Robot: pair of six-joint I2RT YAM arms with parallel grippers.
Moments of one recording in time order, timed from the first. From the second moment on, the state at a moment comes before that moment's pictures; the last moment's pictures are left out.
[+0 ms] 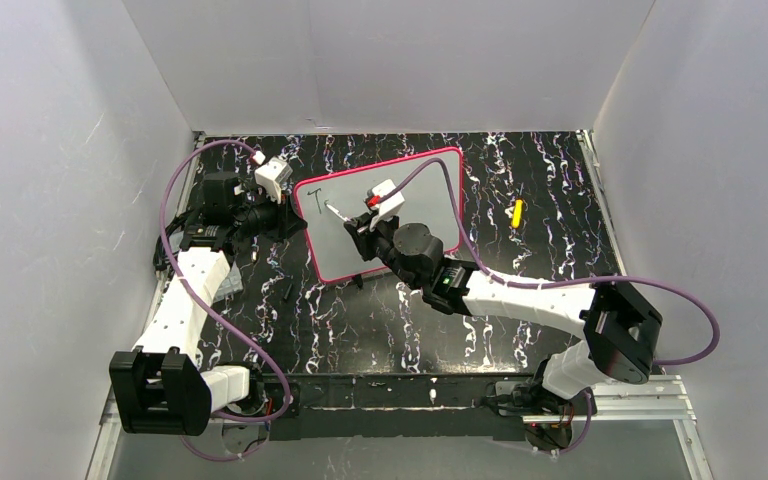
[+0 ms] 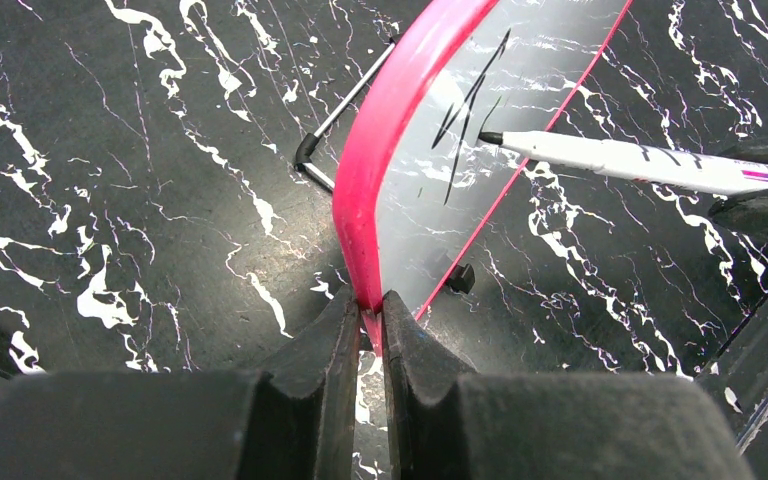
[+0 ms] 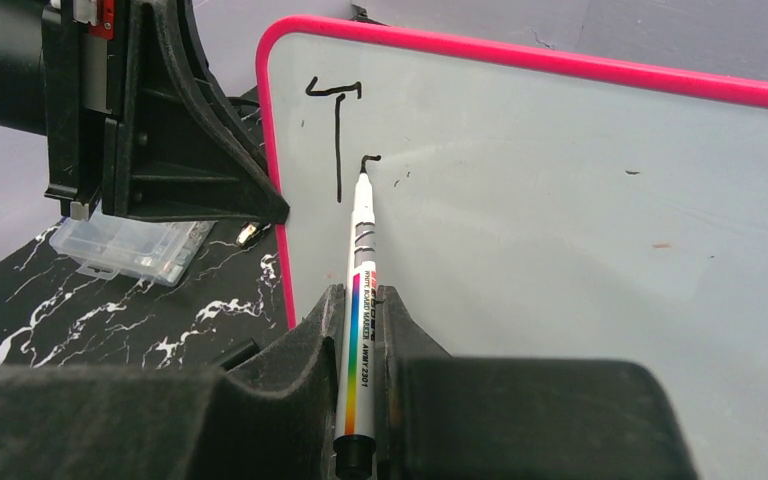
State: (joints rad) left arm -0.05 1.18 0.96 -0.43 0.64 0.16; right arm 1.11 1.48 0.98 0.46 0.37 0.13
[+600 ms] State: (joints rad) left arm -0.05 1.18 0.96 -0.43 0.64 0.16; right arm 1.11 1.47 0.95 0.44 0.39 0.12
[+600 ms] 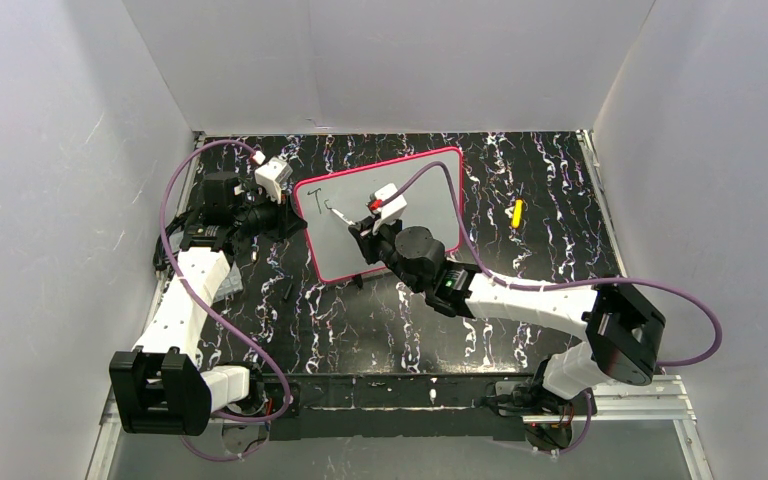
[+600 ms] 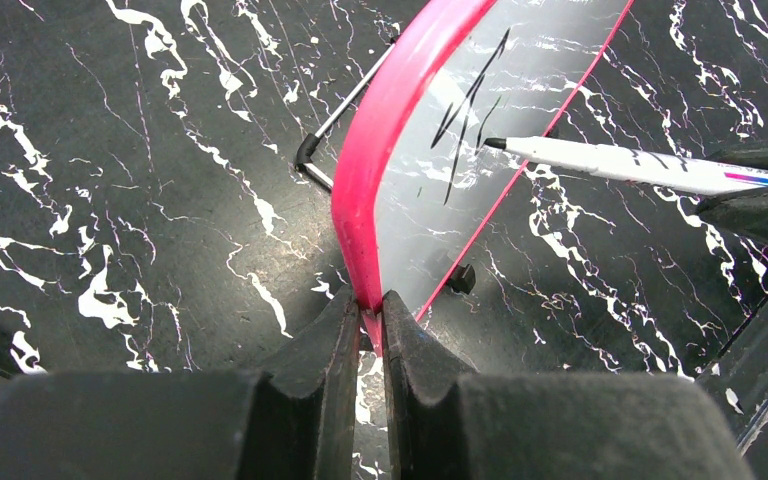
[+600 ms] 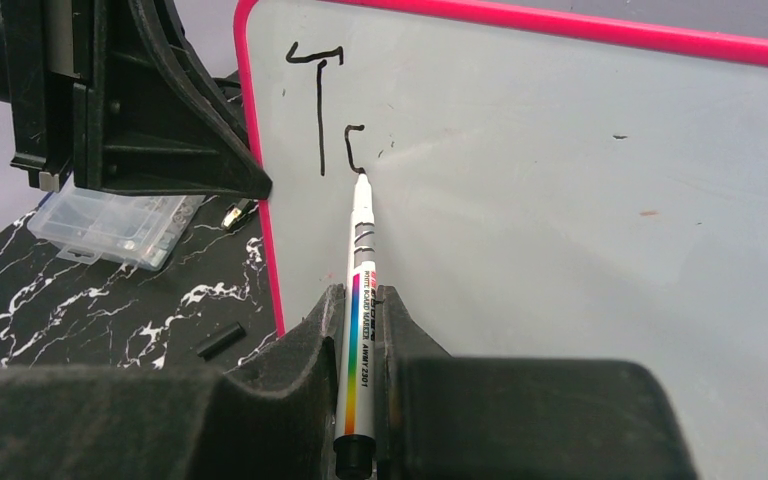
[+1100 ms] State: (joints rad) left arm -0.05 1.18 0.96 -0.43 0.64 0.16; right arm 1.11 1.47 0.95 0.44 0.39 0.10
